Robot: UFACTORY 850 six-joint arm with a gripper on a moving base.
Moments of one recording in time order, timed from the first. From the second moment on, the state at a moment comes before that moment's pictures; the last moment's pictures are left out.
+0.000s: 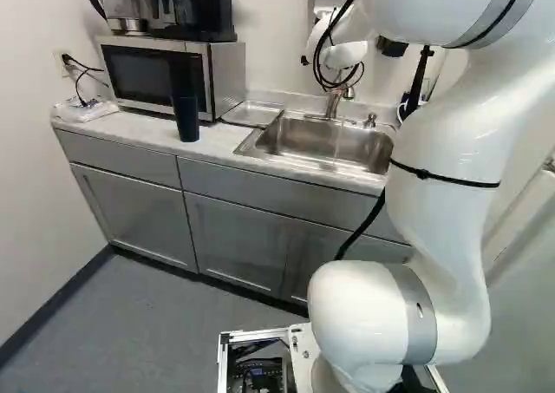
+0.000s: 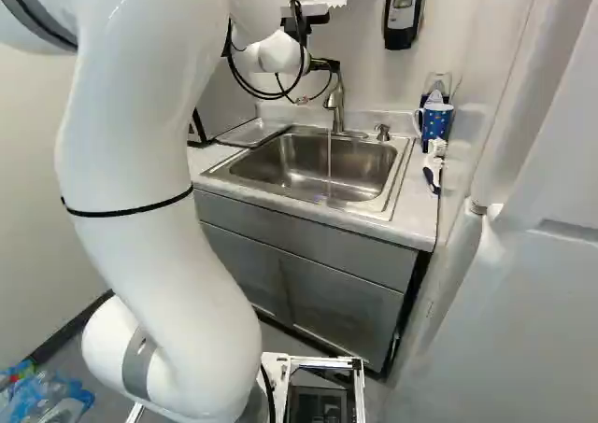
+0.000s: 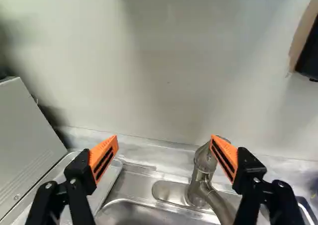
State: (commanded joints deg) arm -9.1 -14.2 -74.7 1.2 19.4 0.0
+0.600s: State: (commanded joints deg) arm -9.4 -13.4 -73.8 1.2 20.6 0.0
